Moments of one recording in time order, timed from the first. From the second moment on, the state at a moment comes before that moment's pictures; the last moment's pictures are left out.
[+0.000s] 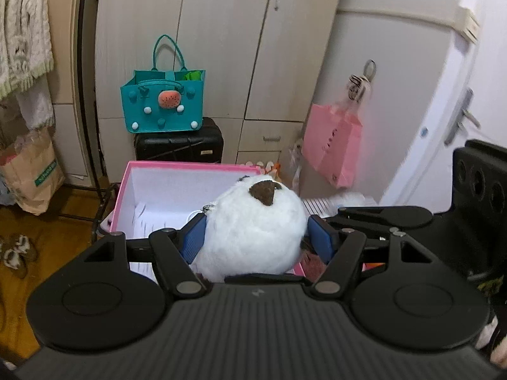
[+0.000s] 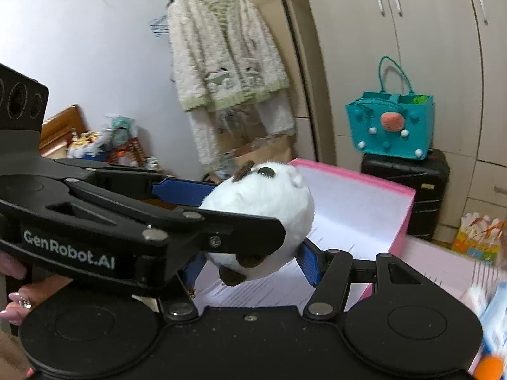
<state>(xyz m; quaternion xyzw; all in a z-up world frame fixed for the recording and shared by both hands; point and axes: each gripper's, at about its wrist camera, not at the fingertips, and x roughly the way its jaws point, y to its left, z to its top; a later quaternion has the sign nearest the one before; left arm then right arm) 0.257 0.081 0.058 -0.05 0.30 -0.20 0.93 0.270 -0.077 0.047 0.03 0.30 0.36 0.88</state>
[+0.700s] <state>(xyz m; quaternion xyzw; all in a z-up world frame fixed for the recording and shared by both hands) 0.416 0.097 -0.036 -0.20 0.46 -0.16 0.85 0.376 -0.025 -0.016 -0.16 0.36 0.27 0.88</state>
